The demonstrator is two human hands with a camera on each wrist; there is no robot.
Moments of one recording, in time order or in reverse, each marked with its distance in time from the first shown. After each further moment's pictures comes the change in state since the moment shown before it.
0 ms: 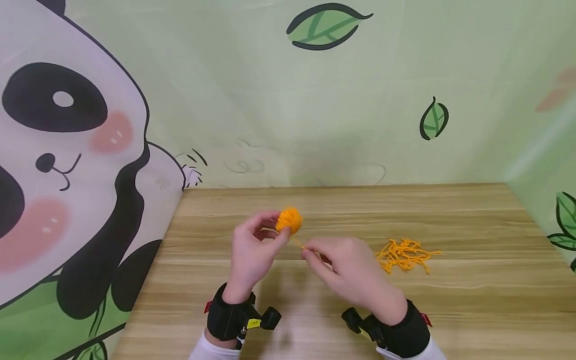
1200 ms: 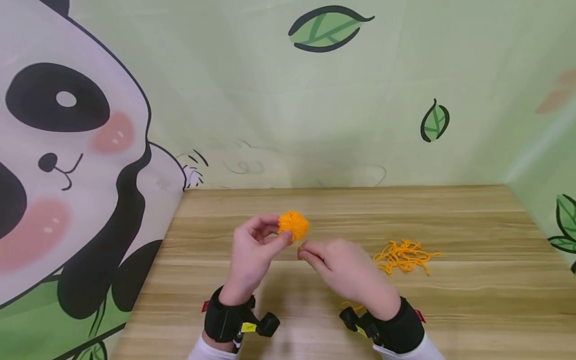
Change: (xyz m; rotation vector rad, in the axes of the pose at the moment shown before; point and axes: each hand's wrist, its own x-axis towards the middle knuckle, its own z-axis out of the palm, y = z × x) left_hand -0.004 0.013 -0.004 -0.330 -0.081 -0.129; right_hand 0.004 0.012 0.013 -0.057 -0.230 0.170
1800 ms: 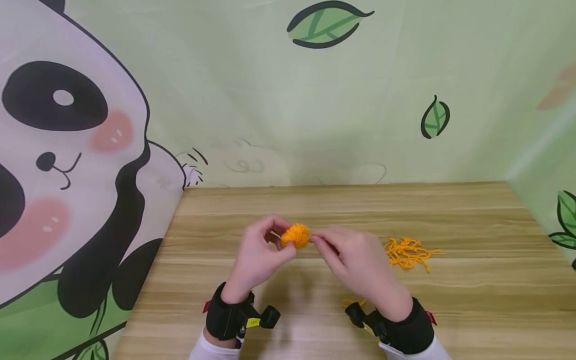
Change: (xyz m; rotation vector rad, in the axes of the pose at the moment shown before) left_hand 0.004 -0.012 -0.004 0.405 -0.142 0.132; right_hand -0.009 -0.005 -0.018 -0.045 0.373 -0.136
